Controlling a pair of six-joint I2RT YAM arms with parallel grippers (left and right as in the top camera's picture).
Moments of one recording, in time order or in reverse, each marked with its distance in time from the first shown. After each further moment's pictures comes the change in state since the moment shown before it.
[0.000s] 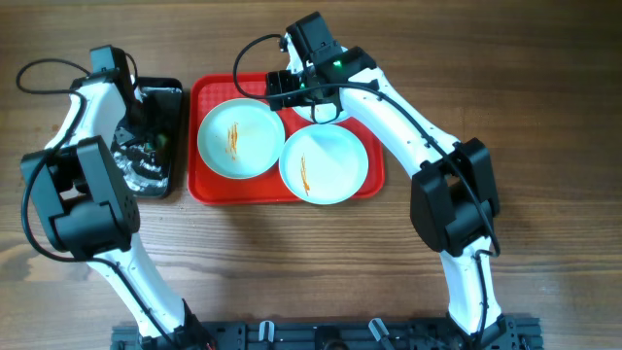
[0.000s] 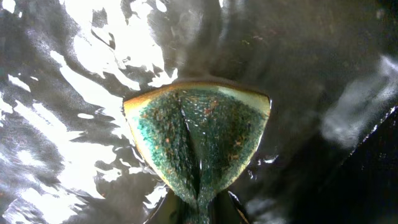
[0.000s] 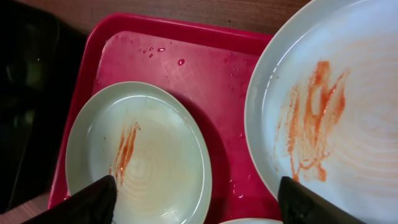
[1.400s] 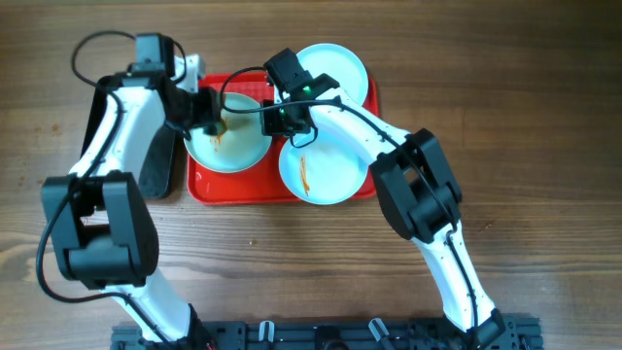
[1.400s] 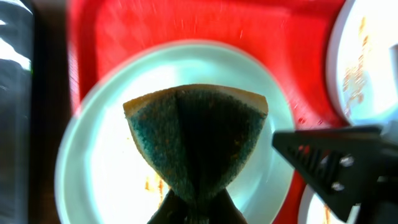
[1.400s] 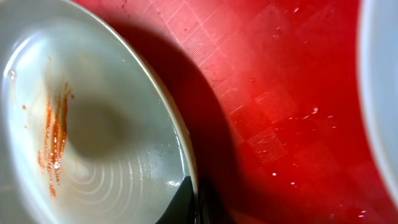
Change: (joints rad) left arm -0.218 -0.210 -0.132 0.051 0.300 0.100; right arm 0.062 0.193 -0.002 0.074 -0.073 0.211
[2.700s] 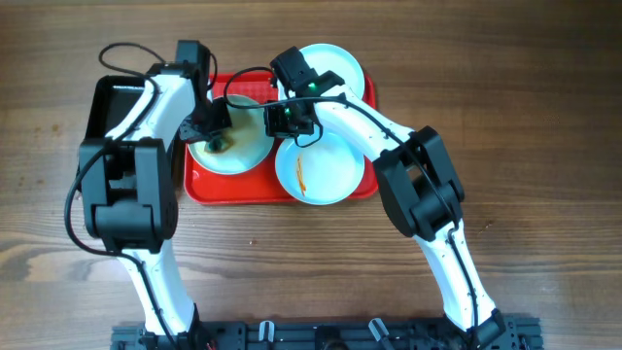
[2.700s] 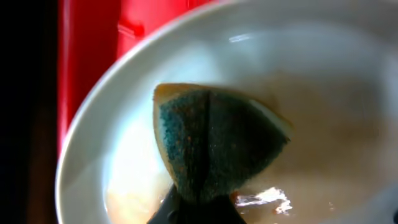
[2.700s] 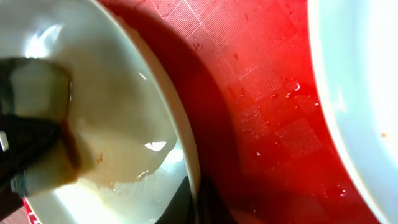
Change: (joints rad) left arm -0.086 0.204 0.133 -0.134 -0.294 -0.214; right arm -0.014 0.002 0.000 -0.037 -0.063 -0.019
